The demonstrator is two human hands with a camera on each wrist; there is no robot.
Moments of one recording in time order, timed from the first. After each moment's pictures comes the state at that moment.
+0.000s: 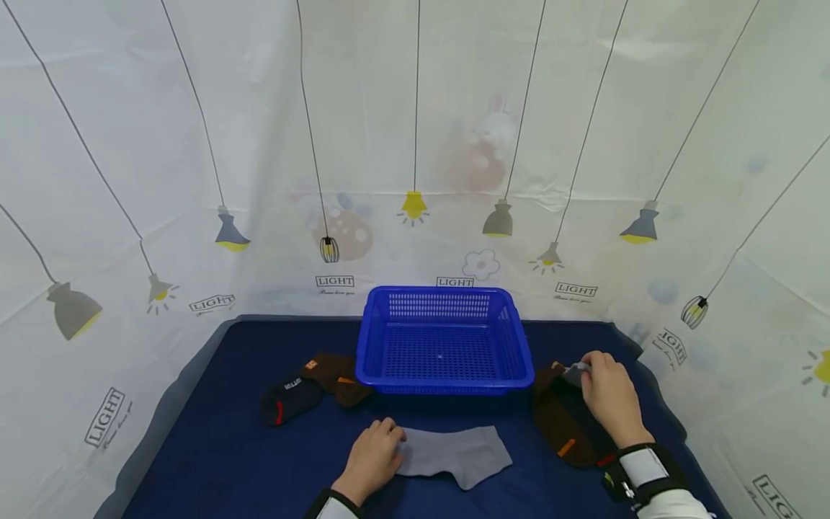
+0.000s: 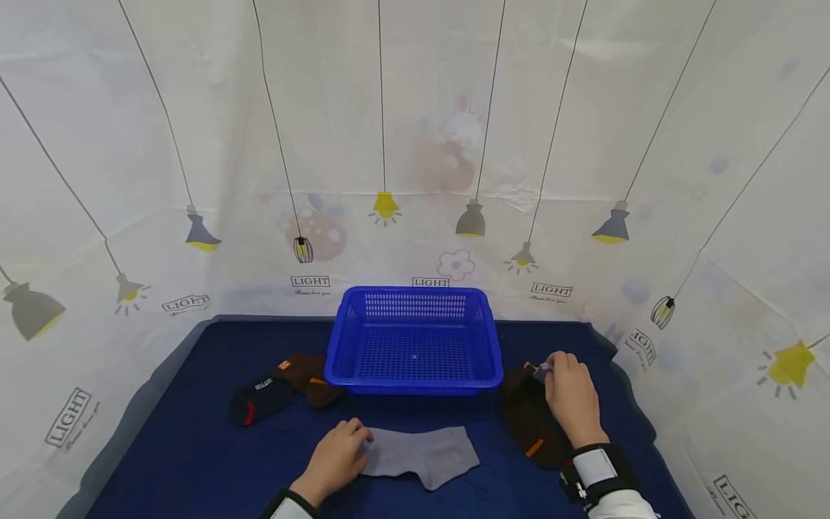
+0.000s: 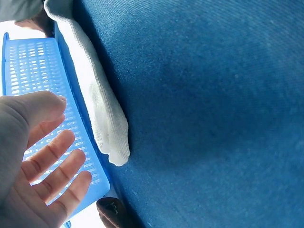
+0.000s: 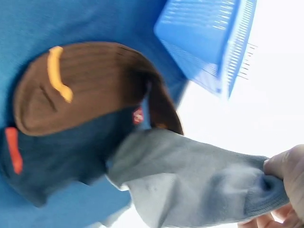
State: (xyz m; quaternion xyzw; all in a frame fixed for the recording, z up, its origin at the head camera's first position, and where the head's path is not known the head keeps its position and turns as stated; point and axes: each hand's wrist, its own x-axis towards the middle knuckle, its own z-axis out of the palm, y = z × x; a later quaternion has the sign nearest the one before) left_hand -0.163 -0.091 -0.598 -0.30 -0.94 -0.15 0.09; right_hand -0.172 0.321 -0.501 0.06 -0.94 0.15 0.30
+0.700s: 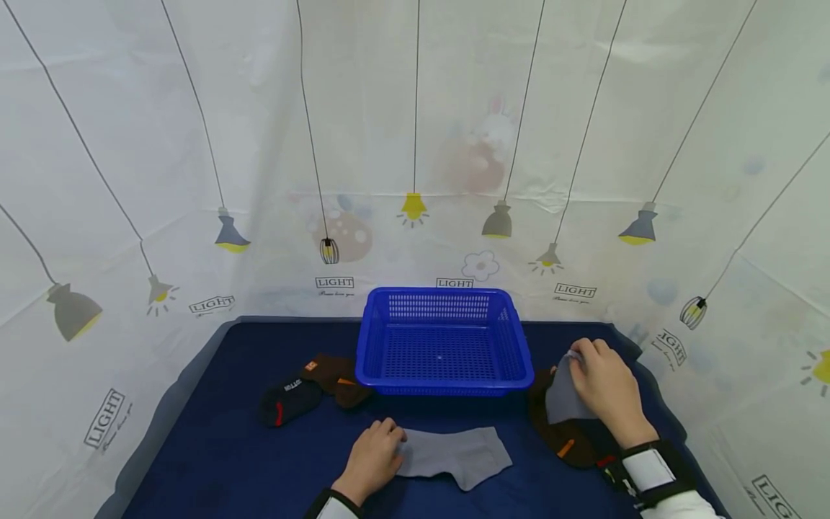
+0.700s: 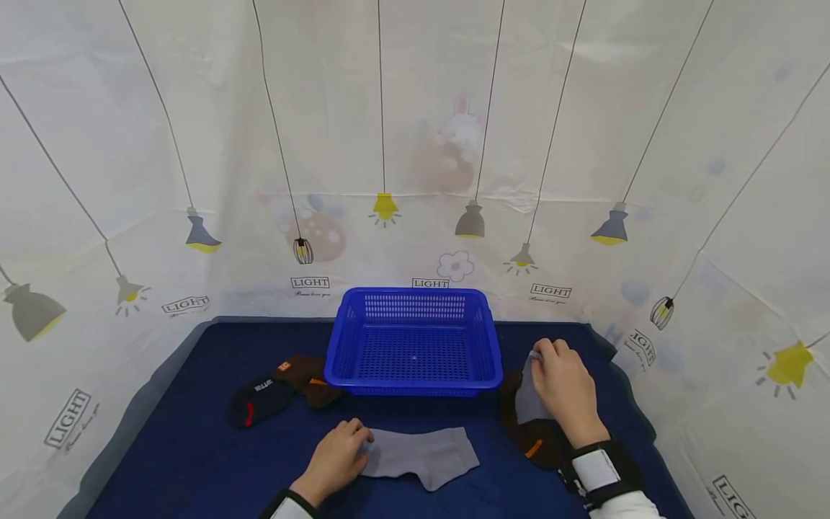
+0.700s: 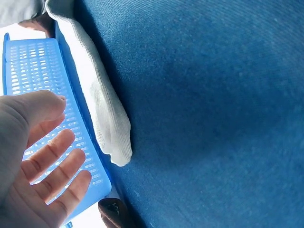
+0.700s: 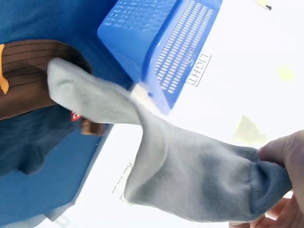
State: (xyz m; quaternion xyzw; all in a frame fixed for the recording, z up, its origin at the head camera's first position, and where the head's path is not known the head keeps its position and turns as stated) left_hand -0.163 -0.091 -0.598 -0.31 -0.93 -0.15 0.10; right_hand -0.165 0.295 -0.456 0.08 -0.94 0.15 0.31
